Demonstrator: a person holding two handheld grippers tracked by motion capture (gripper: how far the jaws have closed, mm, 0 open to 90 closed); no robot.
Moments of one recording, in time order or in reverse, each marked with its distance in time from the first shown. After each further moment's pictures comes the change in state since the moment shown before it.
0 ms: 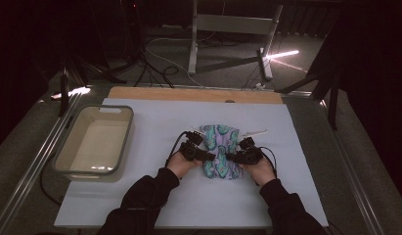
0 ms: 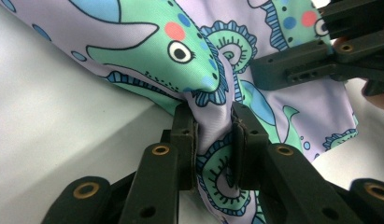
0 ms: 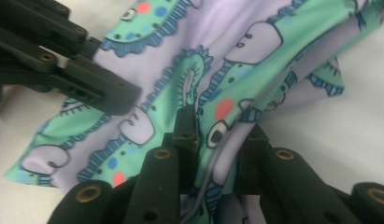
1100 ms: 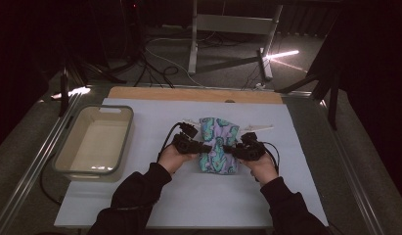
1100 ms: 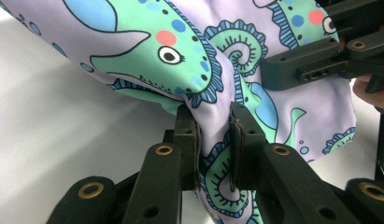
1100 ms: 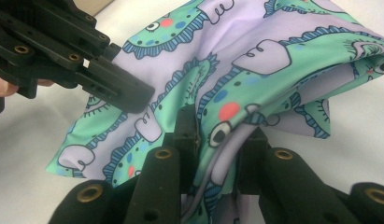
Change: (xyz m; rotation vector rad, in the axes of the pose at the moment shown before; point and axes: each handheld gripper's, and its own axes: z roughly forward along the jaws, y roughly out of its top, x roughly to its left) left arm -0.016 0.015 -0.052 -0.064 0.018 0.092; right arm 0.023 0.022 -0.035 -0.132 0.048 -0.057
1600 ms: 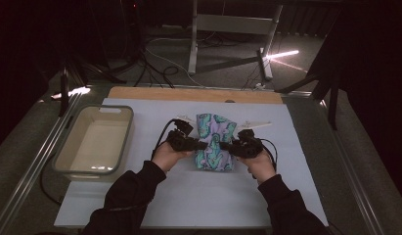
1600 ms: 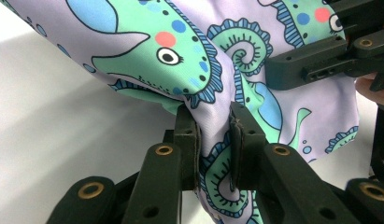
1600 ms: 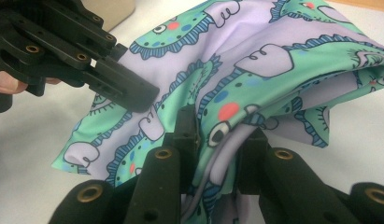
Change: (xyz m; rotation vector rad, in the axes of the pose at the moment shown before) left arm -0.001 0.004 -0.023 -0.020 0.017 0.017; right arm 0.015 0.016 -0.005 -0.030 0.017 -0.030
